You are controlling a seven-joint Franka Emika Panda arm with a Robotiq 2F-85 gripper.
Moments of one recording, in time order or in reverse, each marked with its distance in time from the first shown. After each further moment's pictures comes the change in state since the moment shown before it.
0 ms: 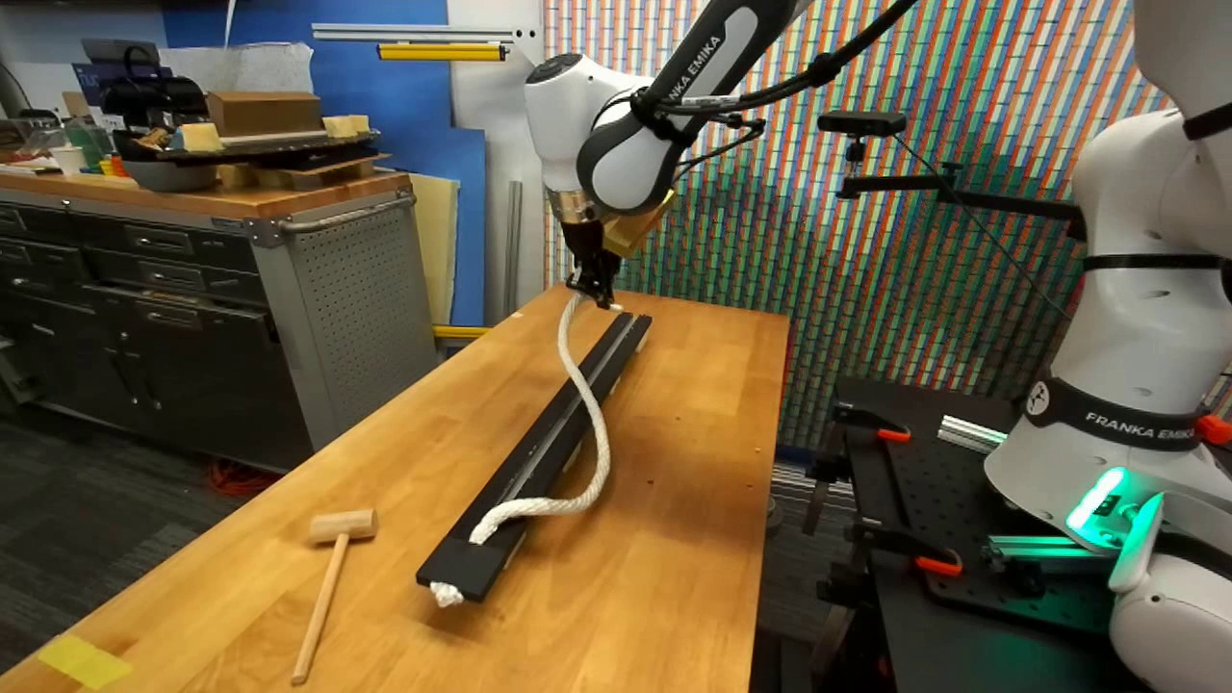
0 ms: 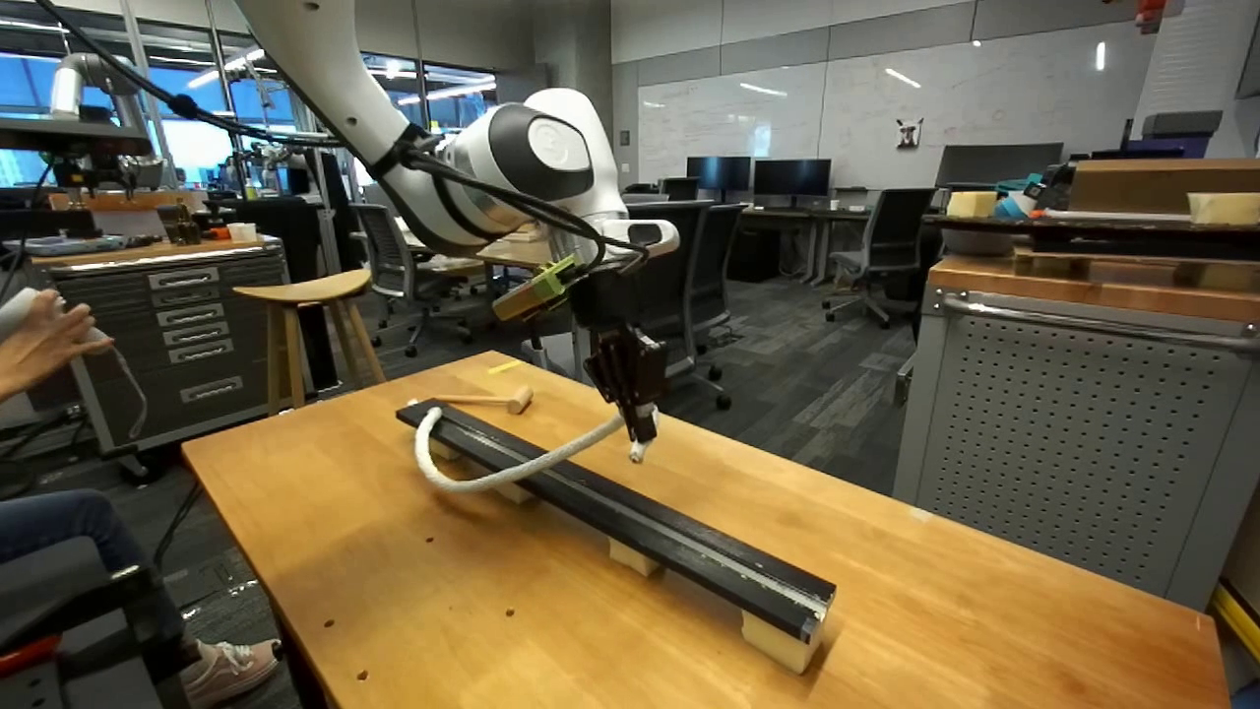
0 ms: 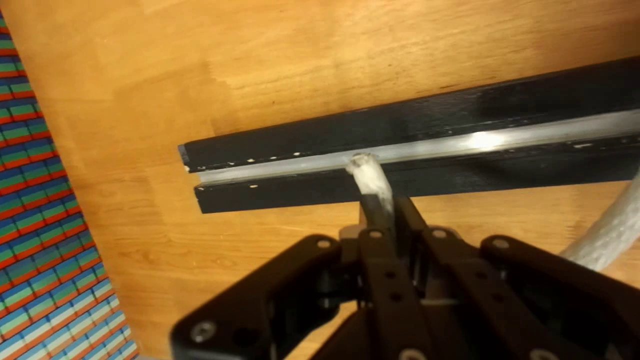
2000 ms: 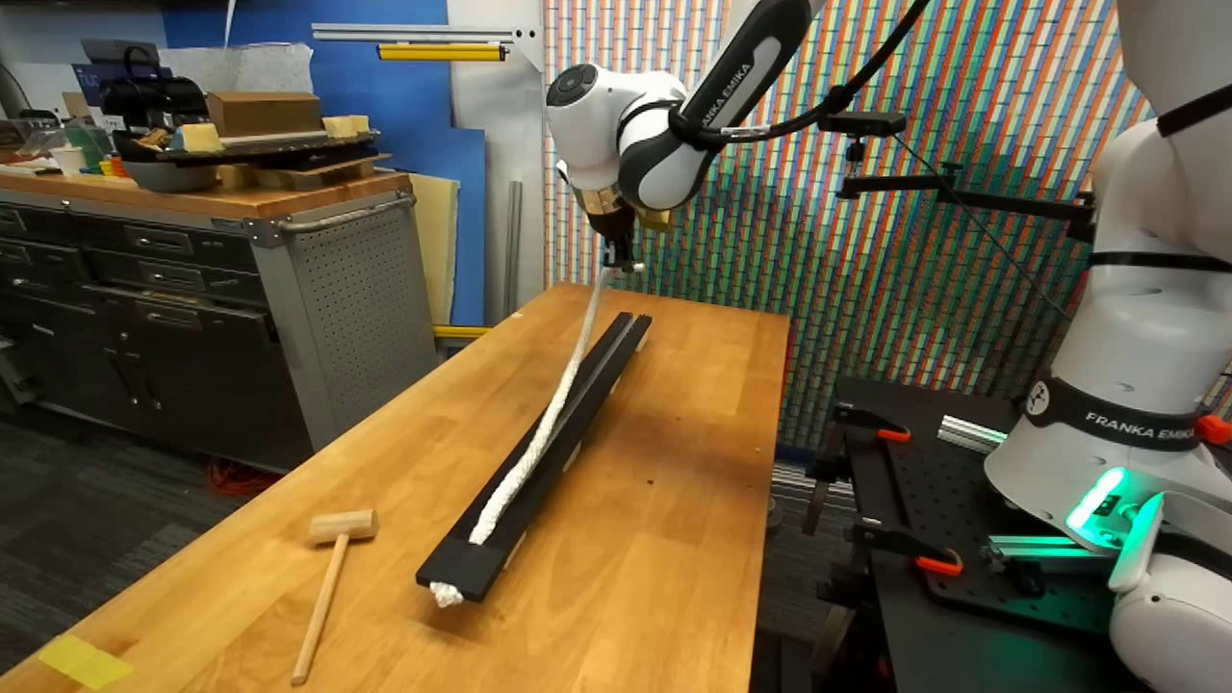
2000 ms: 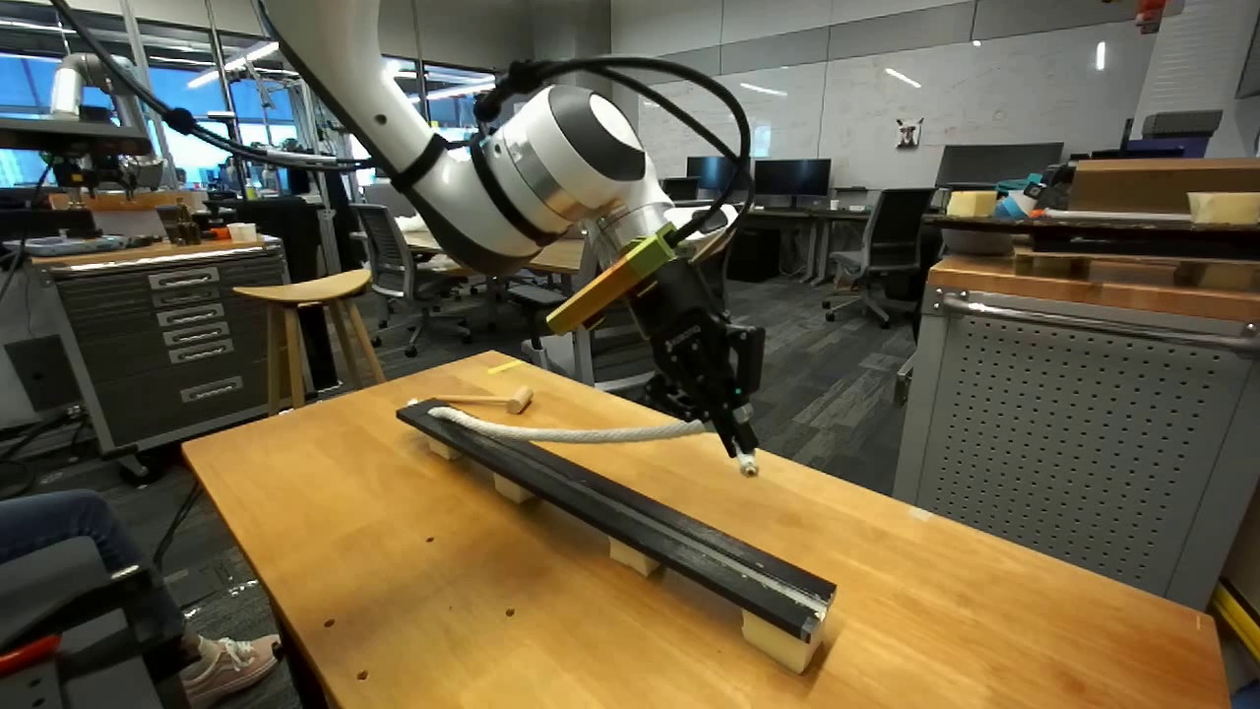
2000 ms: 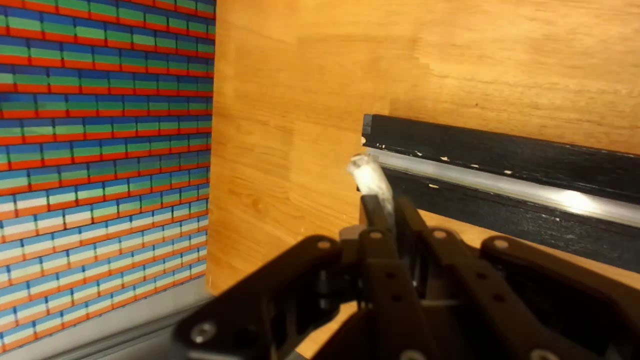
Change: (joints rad) arm -0.222 -0.003 0.106 0.038 -0.446 -0.026 -0.116
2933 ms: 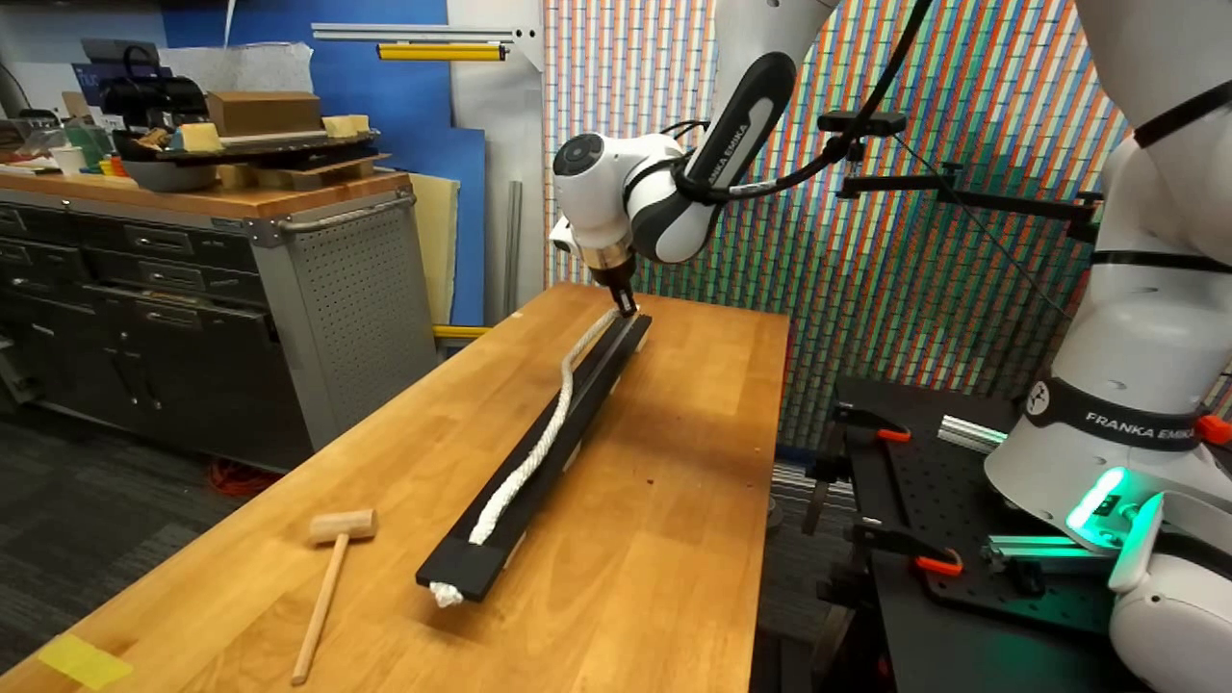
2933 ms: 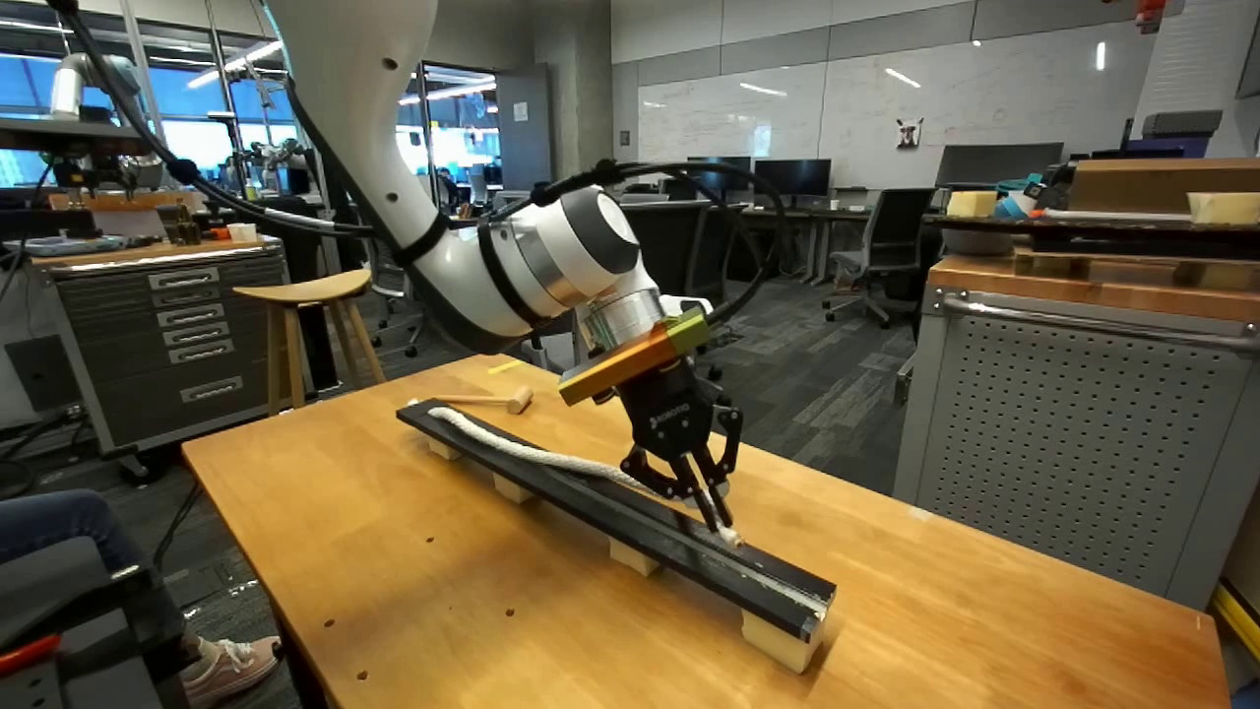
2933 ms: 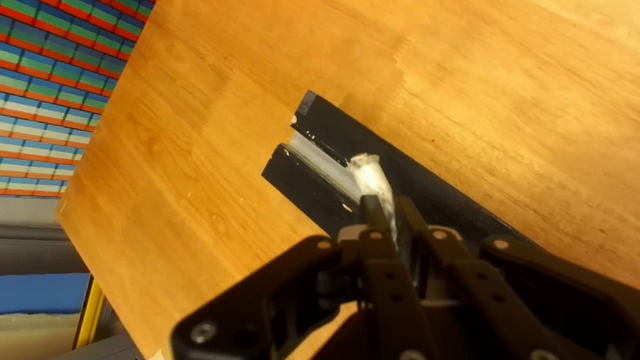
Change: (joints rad) arm -0.098 0.117 0.108 -0.012 -0.114 0.100 -0.303
